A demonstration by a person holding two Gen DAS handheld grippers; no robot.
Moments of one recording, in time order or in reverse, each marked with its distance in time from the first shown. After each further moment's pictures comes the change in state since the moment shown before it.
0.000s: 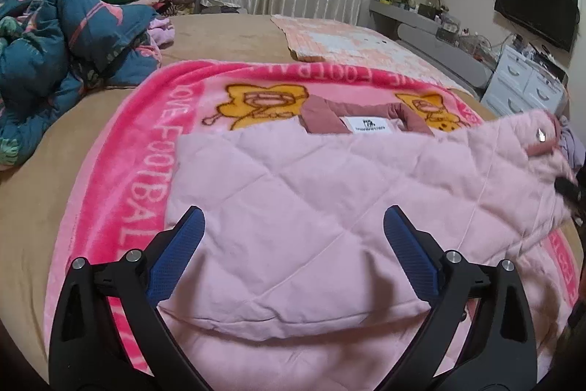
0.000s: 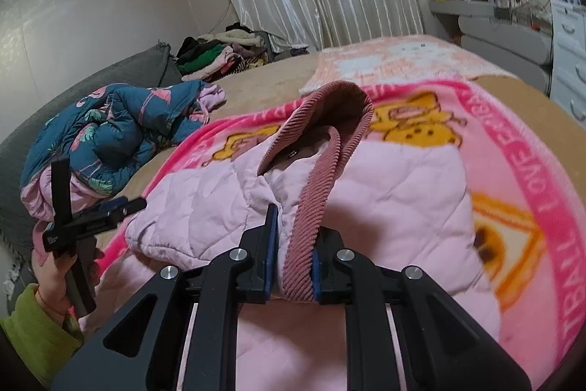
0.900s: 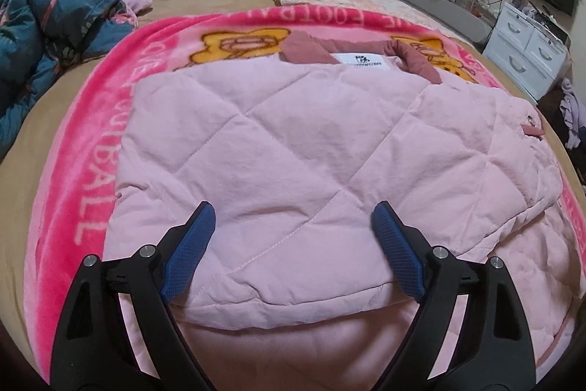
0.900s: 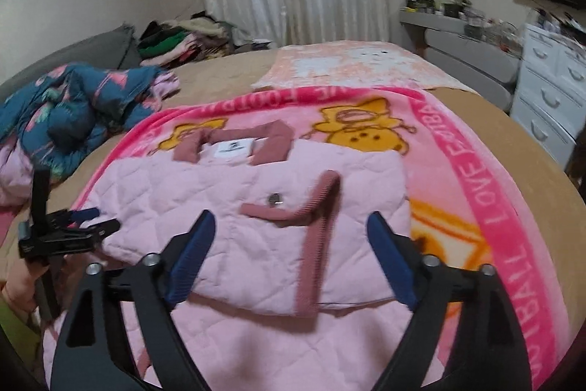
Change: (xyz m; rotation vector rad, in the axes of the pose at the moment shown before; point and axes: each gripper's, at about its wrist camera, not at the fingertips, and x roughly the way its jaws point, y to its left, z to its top) left arm 0.047 -0.019 -0.030 0.048 0.164 -0.008; right arm 0.012 -0.003 -0.005 -0.097 0.048 -0.176
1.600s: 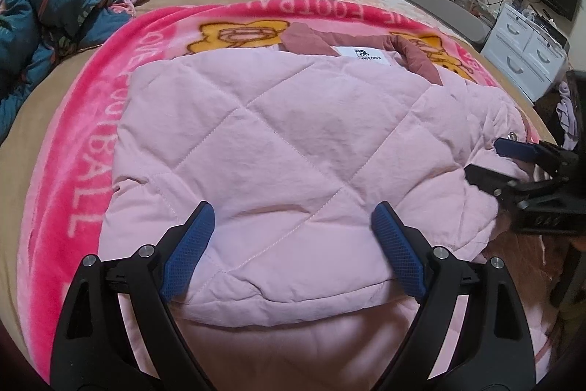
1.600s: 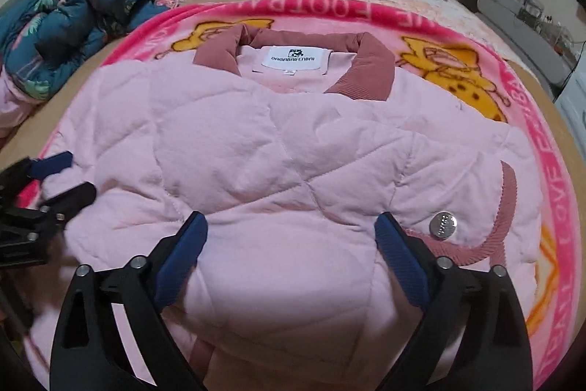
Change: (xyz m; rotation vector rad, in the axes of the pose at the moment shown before) left arm 0.004 0.003 -0.003 -0.016 0.022 -0.022; right arm 0.140 0.083 -0.005 -0.131 0.326 -0.021
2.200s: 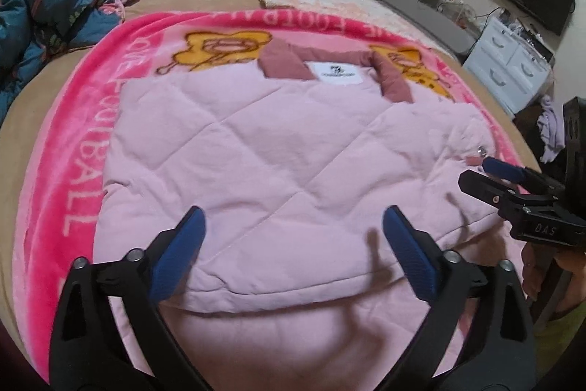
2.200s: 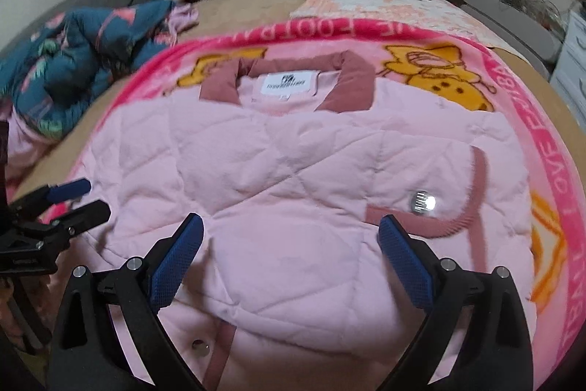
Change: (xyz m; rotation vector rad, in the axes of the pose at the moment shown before) left arm -0.030 -0.012 0.013 -0.035 -0.017 -0.083; right arm -0.048 -0.027 -0.006 0.161 -0.093 0.095
